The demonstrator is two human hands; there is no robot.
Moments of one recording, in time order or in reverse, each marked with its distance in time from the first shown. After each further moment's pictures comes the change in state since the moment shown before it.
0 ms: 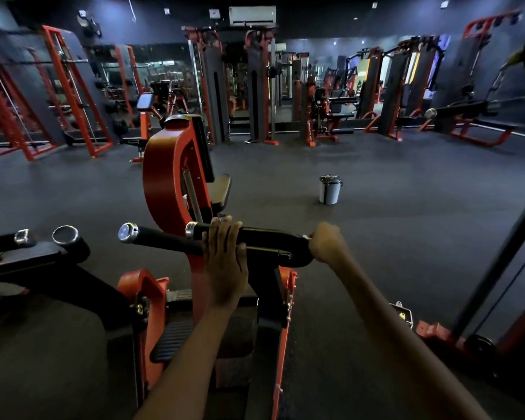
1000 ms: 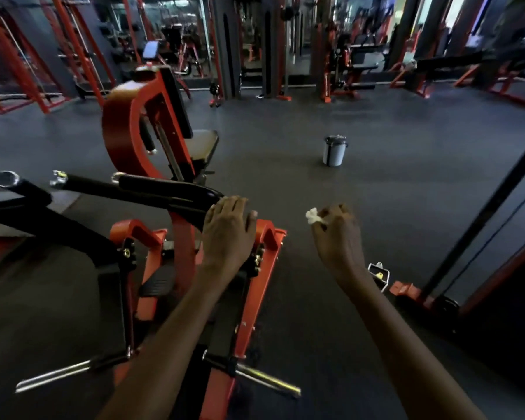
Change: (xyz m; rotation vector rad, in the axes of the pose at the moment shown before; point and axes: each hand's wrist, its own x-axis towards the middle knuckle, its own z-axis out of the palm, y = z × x) left_hand -0.017 0.216 0.002 0.217 -0.488 -0.198; right_hand -0.066 0.194 -0.073 0.226 0.358 -0.278
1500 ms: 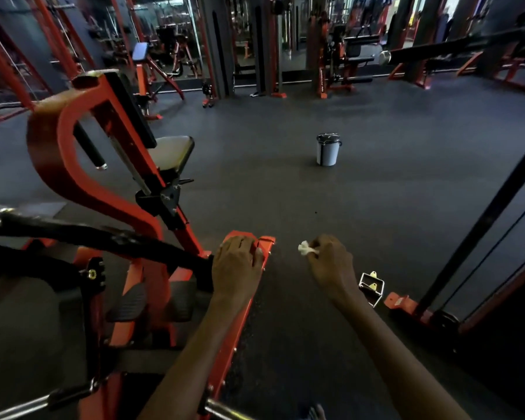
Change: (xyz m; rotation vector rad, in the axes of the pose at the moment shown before) left_hand 0.038 0.102 0.149 -0.042 -0.182 -0.113; right_hand 0.091 0.161 0.011 -0.063 -0.224 0.087
